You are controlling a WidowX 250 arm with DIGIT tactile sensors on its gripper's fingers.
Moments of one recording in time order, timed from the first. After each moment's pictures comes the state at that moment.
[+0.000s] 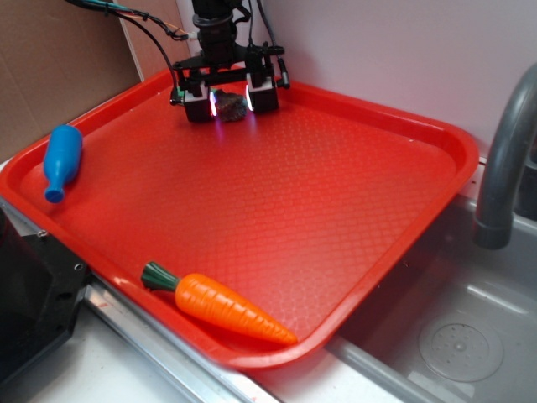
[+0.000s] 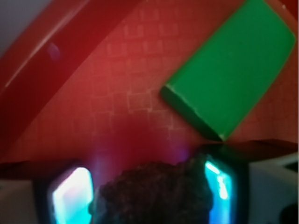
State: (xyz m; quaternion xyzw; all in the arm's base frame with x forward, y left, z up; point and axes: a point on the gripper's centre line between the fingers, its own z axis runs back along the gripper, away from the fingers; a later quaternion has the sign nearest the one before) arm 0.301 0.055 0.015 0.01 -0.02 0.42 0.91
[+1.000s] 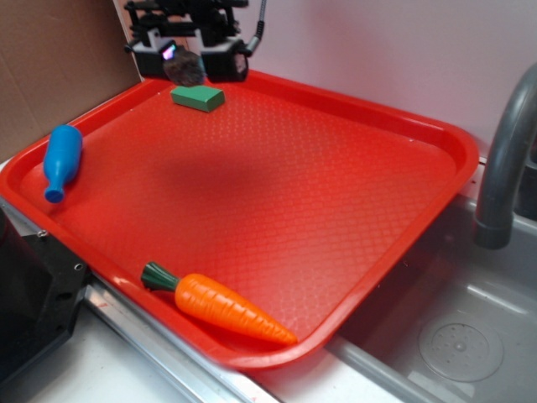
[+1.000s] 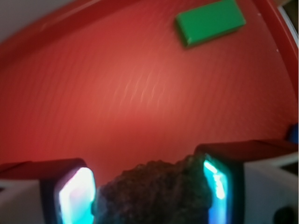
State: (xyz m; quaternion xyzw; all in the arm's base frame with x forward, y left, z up) arm 0.236 -0.001 0.129 -0.04 0.01 0.16 0.99
